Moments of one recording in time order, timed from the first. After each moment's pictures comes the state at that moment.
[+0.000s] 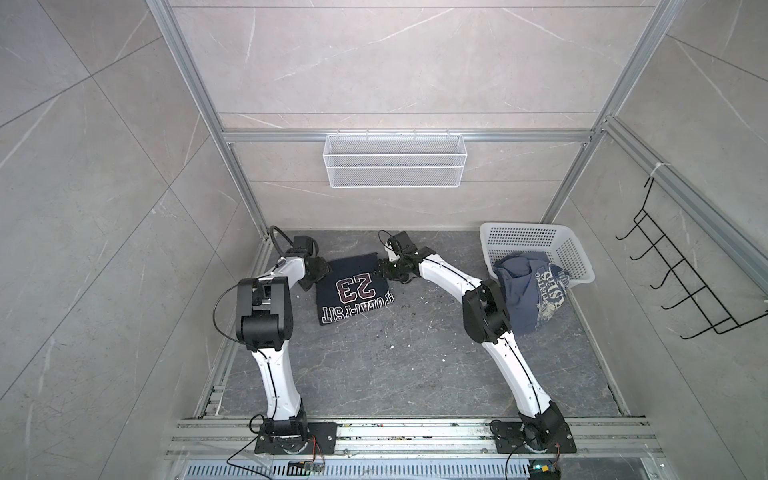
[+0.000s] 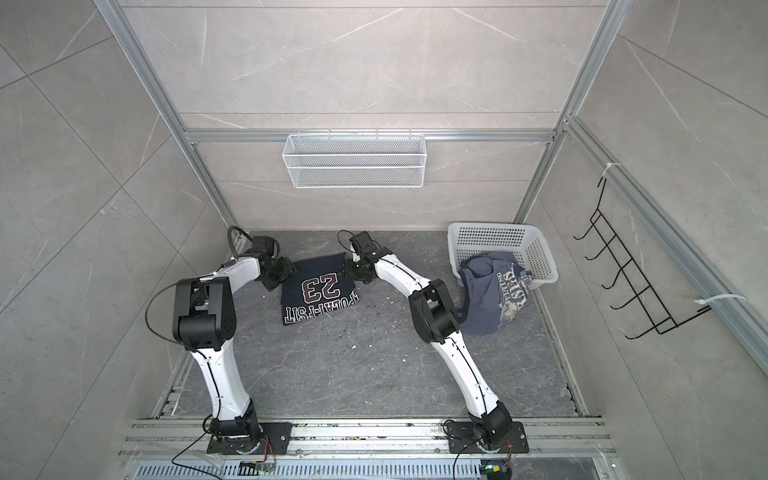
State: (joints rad) left arm -0.01 2.04 1.51 -0.54 0.05 -0.60; right arm 0.59 2.57 2.29 -0.64 -0.24 0.52
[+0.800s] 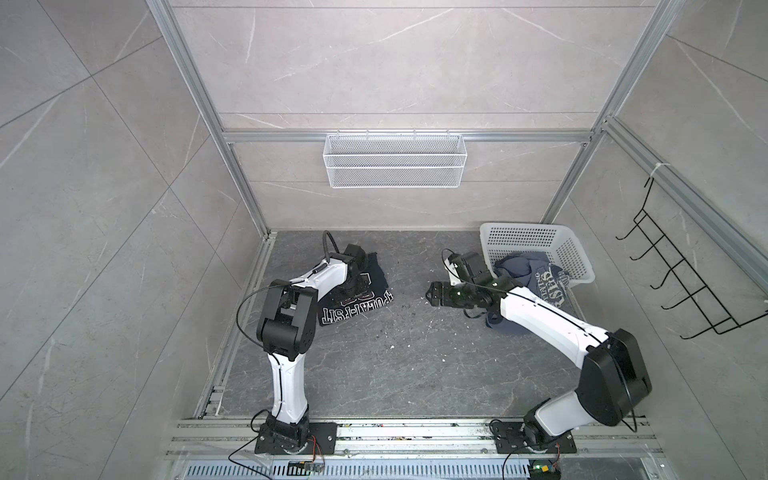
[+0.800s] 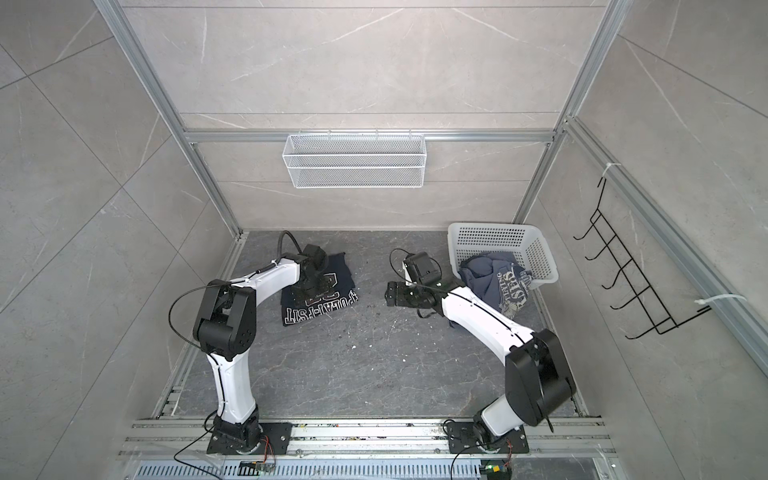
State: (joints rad) left arm -0.33 2.02 1.48 -0.84 -0.09 -0.65; right arm 0.52 1.49 1.12 -0.54 -0.11 0.47
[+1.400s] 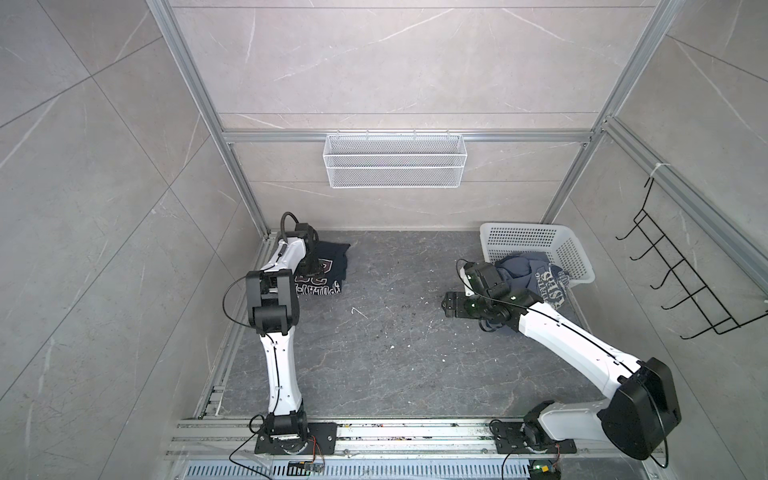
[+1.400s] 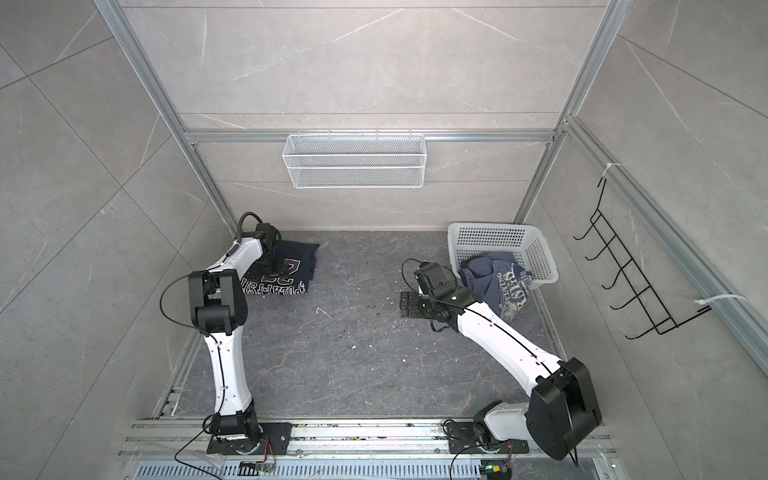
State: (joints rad) left arm 0.03 2.33 2.00 -1.01 -0.24 -0.12; right arm 0.52 1.33 1.05 -0.65 0.03 0.47
